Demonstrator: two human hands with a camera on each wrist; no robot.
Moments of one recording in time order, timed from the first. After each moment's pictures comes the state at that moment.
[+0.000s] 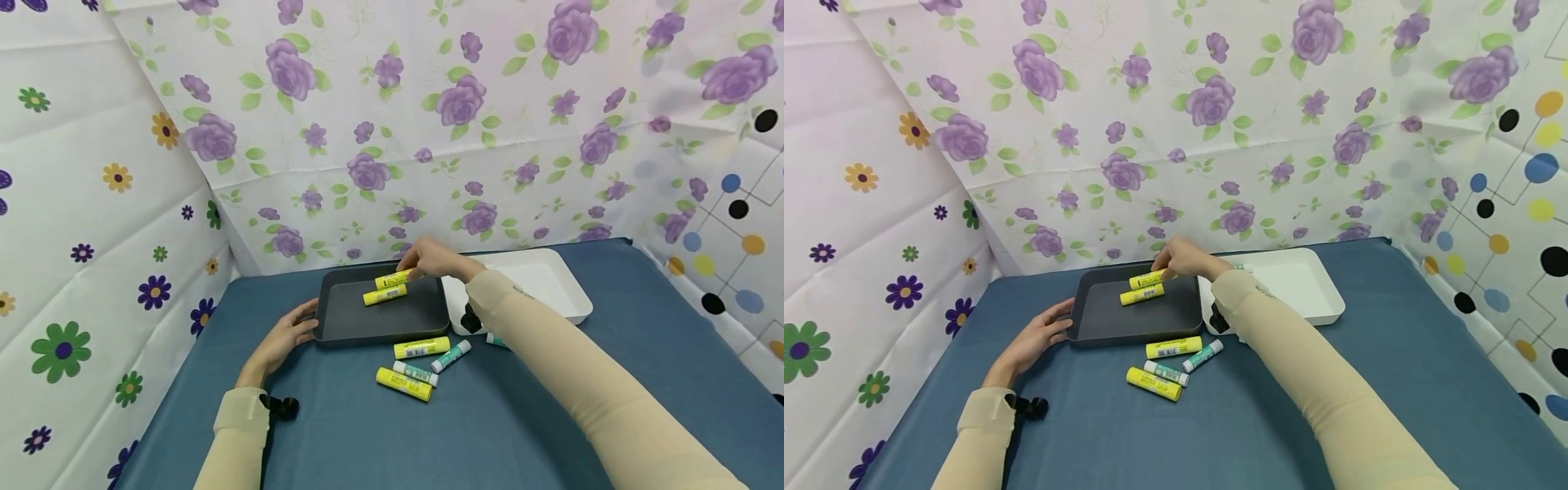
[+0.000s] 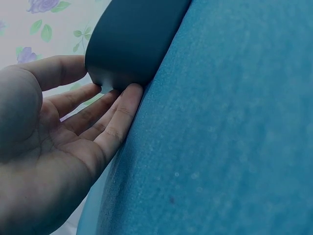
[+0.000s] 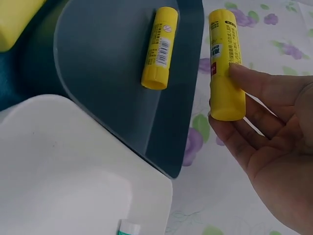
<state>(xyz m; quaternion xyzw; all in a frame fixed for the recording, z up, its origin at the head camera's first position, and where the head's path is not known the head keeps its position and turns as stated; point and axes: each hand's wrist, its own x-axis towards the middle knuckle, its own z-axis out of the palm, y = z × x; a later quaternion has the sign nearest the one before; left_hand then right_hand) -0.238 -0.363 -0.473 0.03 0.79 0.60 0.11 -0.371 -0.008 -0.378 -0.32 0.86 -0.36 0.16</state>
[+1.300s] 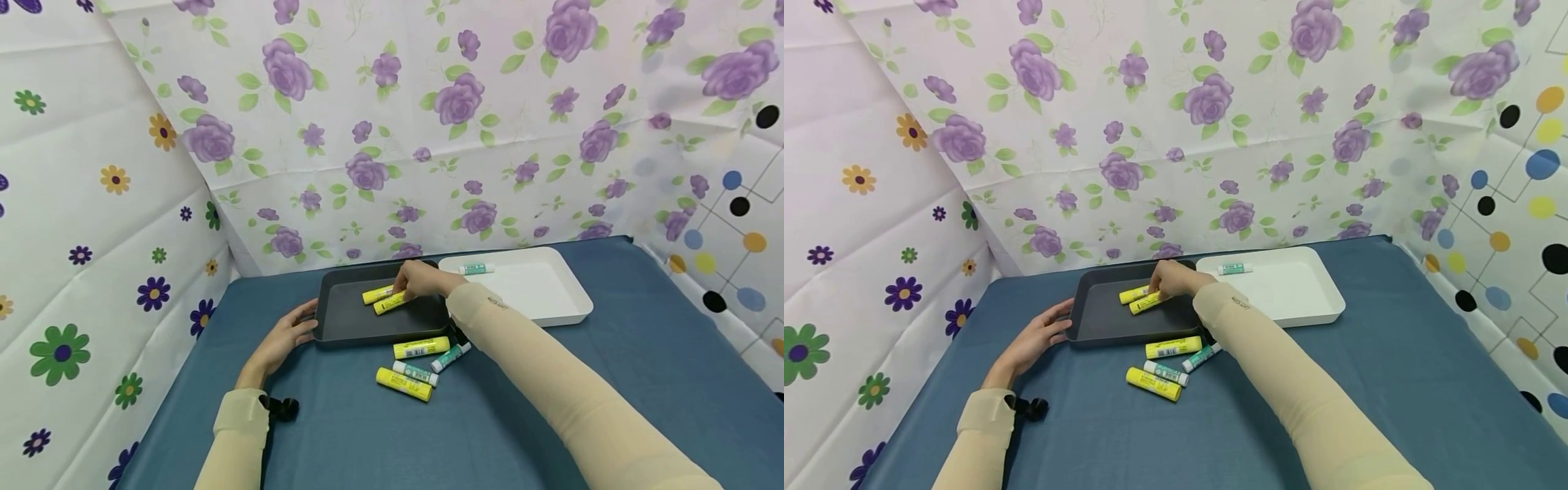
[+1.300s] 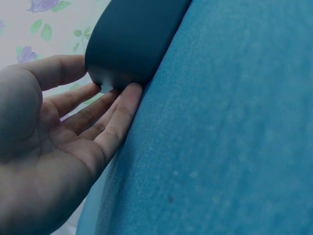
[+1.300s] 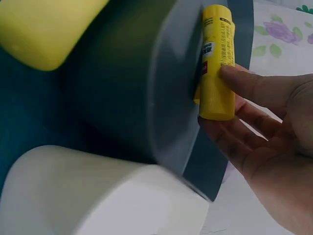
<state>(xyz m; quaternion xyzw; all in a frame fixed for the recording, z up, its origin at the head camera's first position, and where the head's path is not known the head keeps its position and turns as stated) -0.238 -0.364 -0.474 0.04 0.79 0.60 0.12 -0.367 -0.032 -0.415 -0.33 0.88 -0.27 0.20</state>
